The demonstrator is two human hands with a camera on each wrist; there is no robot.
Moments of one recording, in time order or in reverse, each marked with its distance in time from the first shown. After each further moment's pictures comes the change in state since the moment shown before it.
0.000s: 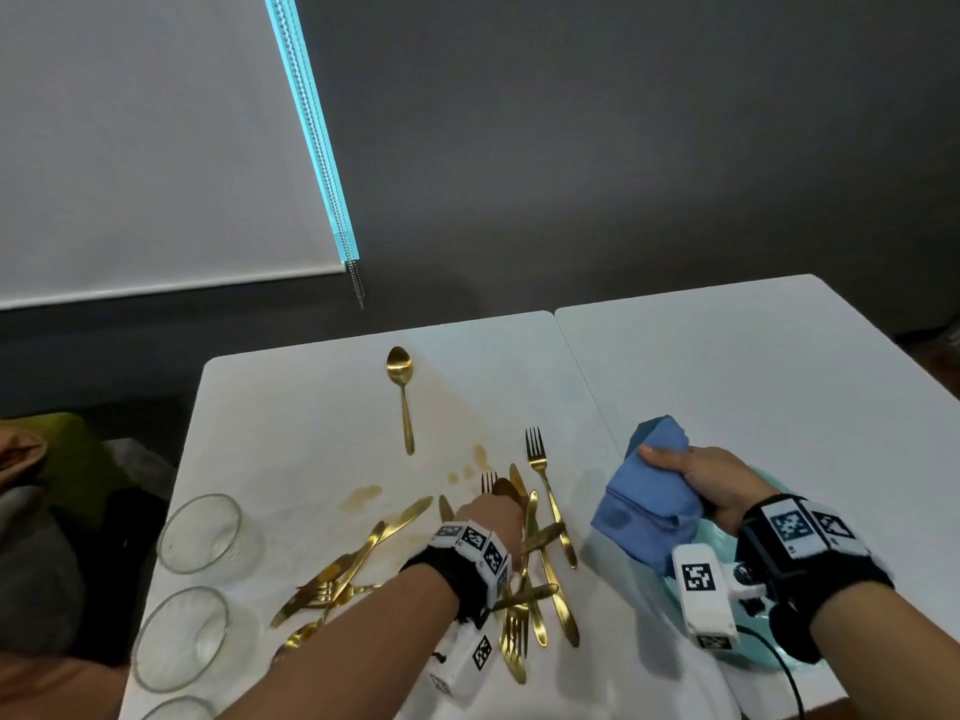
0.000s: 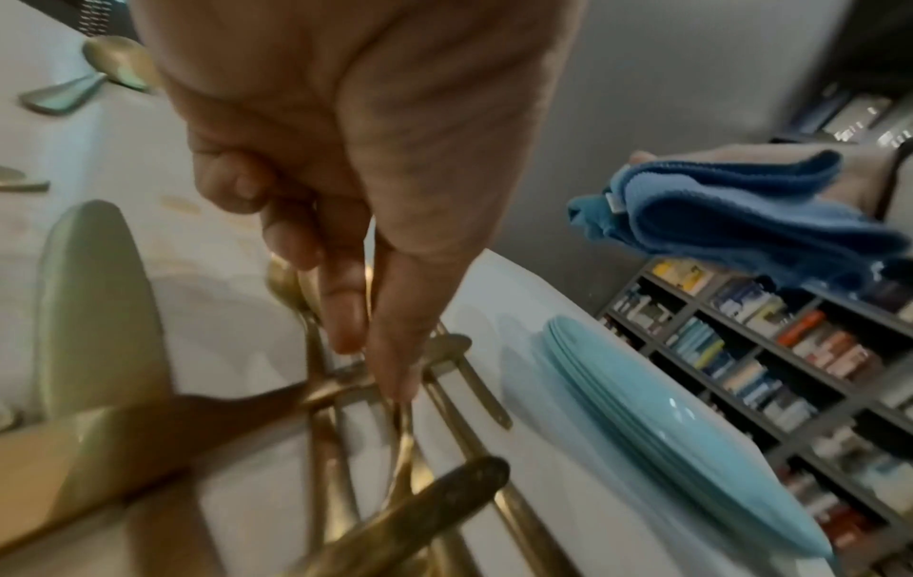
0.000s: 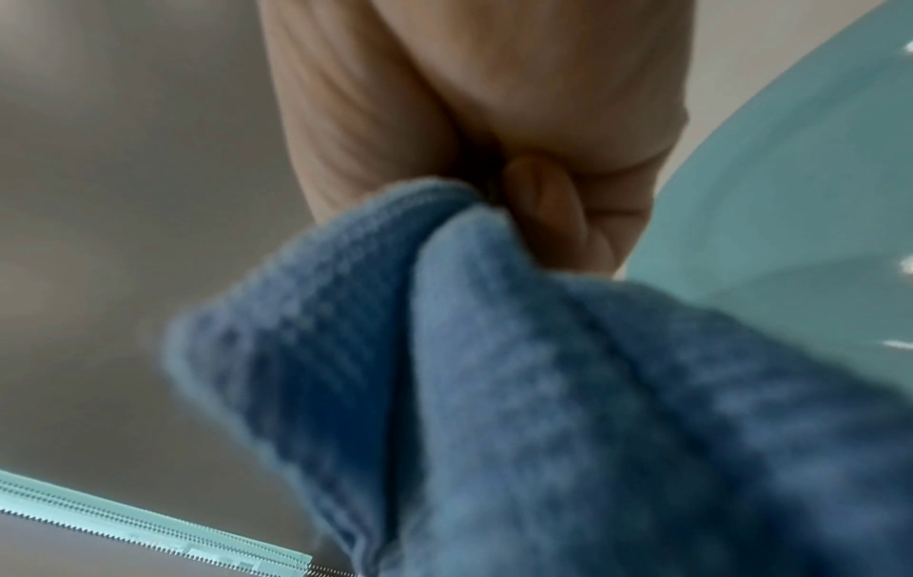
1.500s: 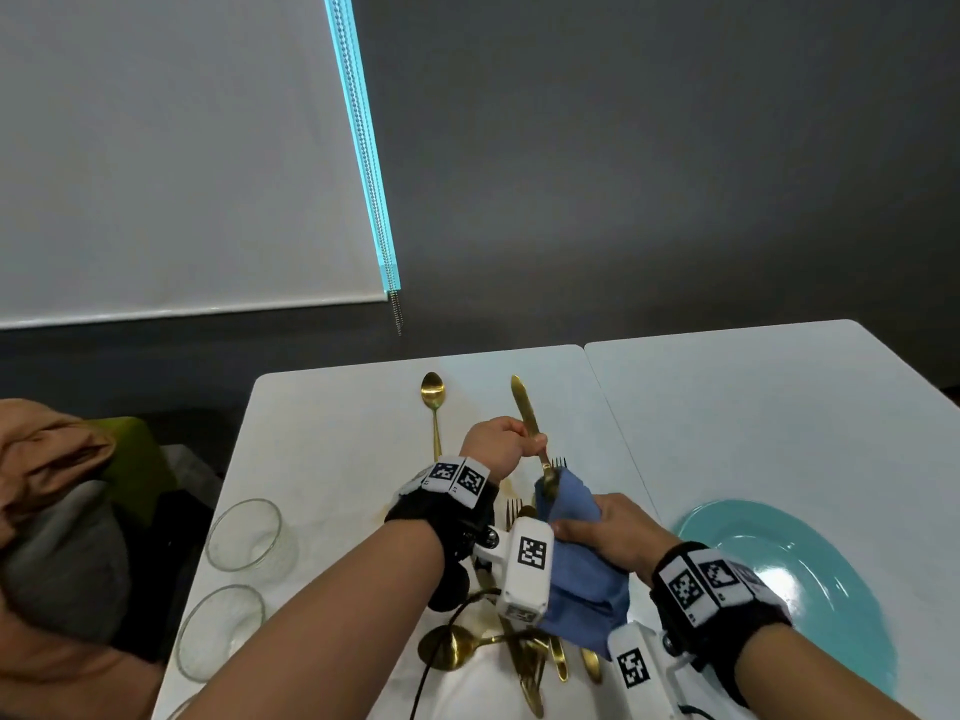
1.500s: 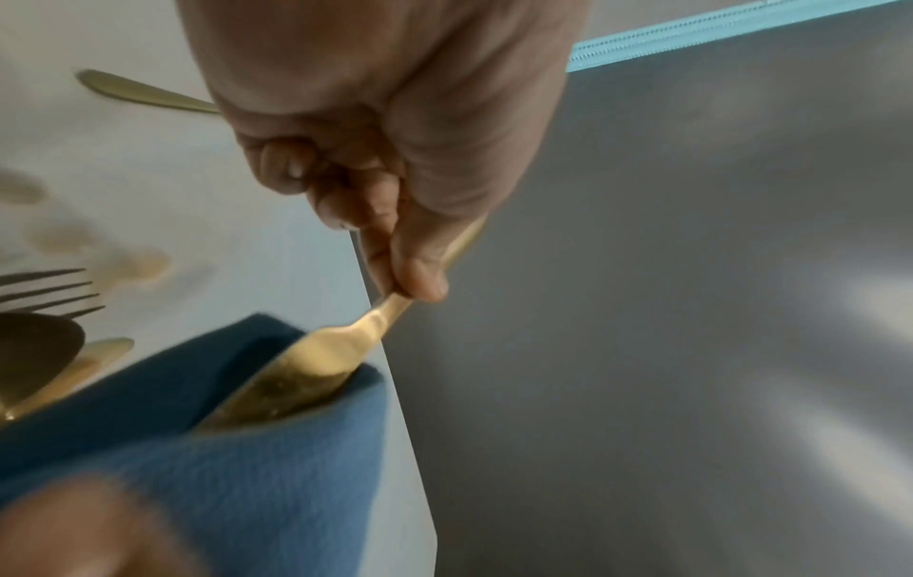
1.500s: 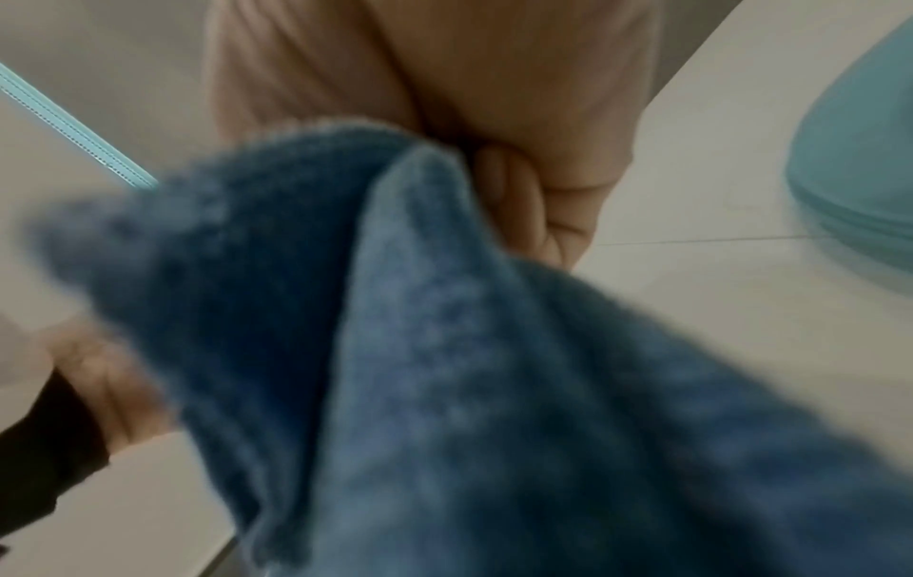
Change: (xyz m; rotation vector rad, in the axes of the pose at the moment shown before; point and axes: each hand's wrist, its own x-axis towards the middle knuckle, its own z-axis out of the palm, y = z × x) left_hand -0.033 -0.008 -0.104 -1.155 0.347 -0.079; right_hand -0.024 0.015 0.091 -0.610 -0.299 -0.275
